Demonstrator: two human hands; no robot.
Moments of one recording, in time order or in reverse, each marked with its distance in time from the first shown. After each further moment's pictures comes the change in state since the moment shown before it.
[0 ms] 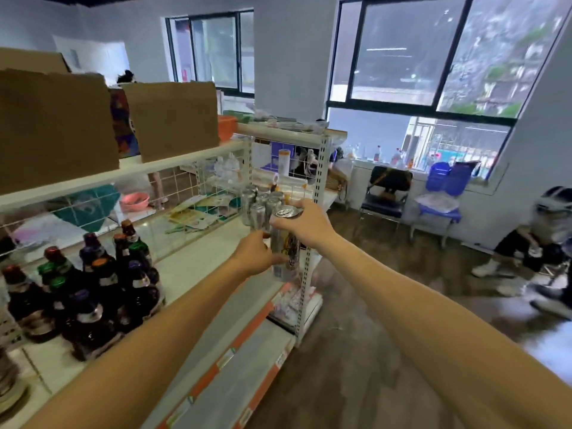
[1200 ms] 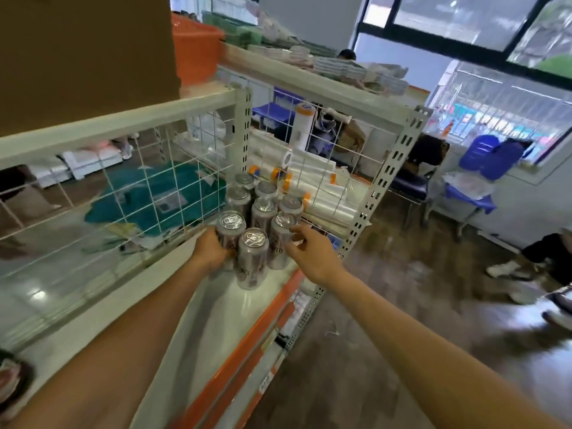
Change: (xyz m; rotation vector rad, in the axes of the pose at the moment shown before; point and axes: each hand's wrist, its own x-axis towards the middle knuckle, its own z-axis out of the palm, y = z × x) left_hand 0.499 -0.229 0.013 -0.211 0.128 -0.275; right_hand 0.384 0.187 0.132 -0.188 -0.192 0.100
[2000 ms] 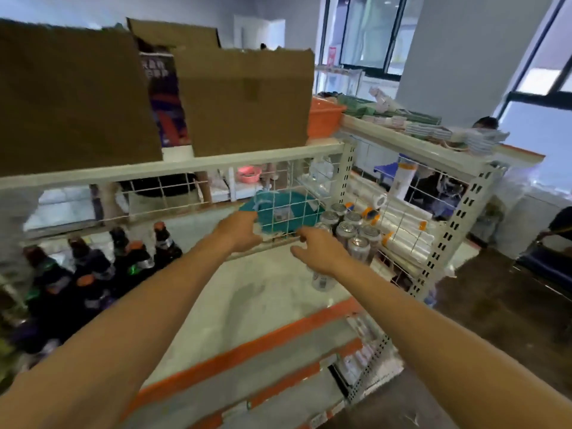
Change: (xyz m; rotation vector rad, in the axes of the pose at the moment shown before) left_hand -0.219 0.089 -0.122 0.702 0.239 -0.017; right_hand -0.069 -0.103 -0.007 -0.277 -0.296 -0.538
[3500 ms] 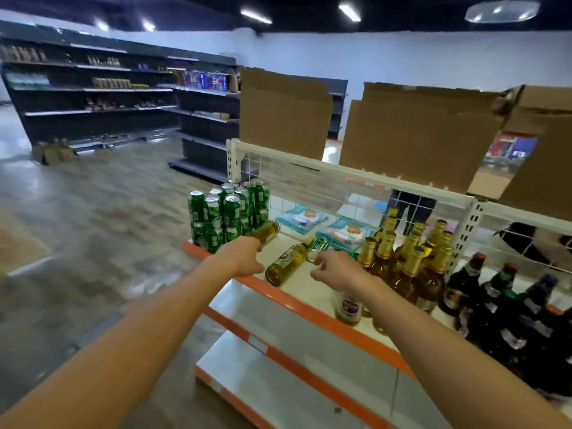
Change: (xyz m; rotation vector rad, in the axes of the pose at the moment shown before) left_hand -0.728 -0.485 -0.181 0.105 0.200 -0.934; right_hand -0.238 -0.705 0.289 -0.086 -0.469 -0.831
